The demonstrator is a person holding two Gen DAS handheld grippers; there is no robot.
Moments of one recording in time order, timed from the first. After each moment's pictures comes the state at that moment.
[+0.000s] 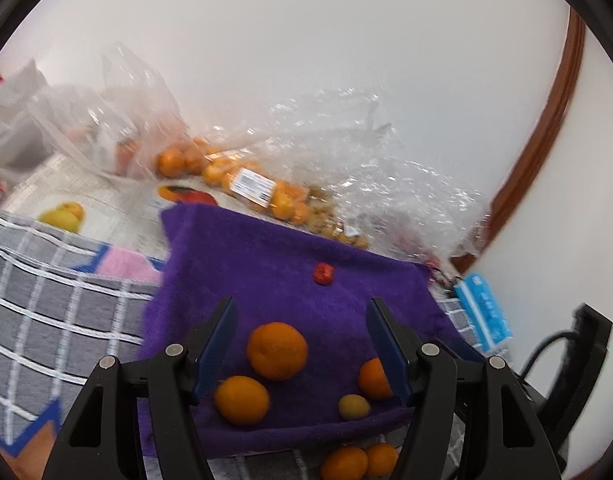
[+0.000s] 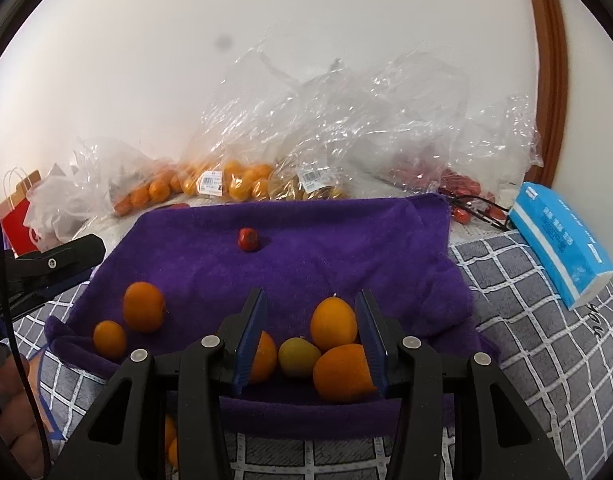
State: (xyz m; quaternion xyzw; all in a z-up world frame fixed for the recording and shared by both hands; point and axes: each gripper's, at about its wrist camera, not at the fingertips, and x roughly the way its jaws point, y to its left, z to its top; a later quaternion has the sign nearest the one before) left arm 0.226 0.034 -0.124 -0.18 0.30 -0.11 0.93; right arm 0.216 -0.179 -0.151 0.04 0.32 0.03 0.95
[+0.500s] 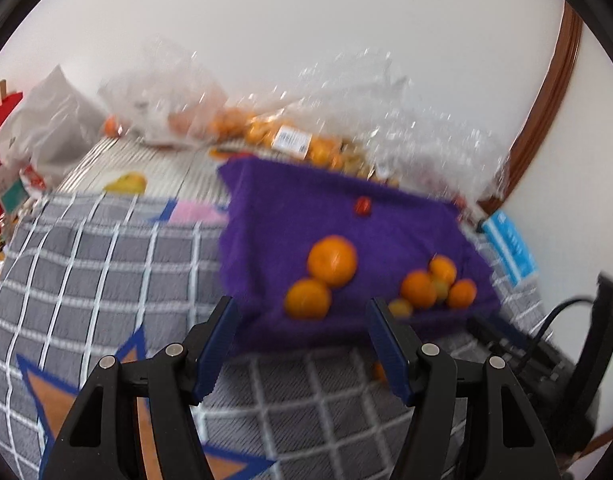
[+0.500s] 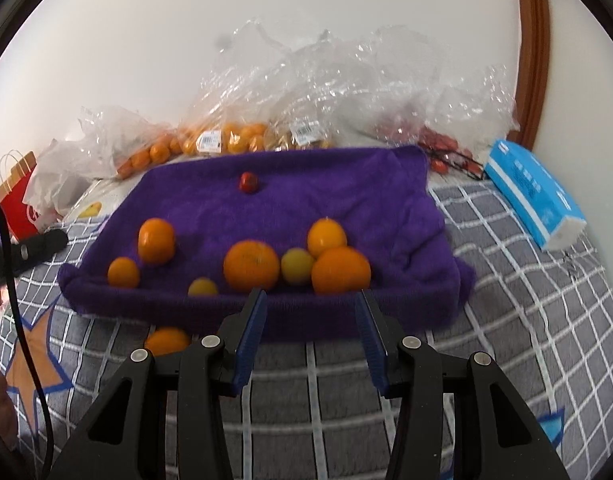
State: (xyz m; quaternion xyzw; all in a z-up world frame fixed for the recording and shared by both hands) left arm 0.176 0.055 -0.131 -0.11 0.38 -0.08 0.91; right arm 0.166 -0.174 -0.161 0.04 0.38 0.02 0.92
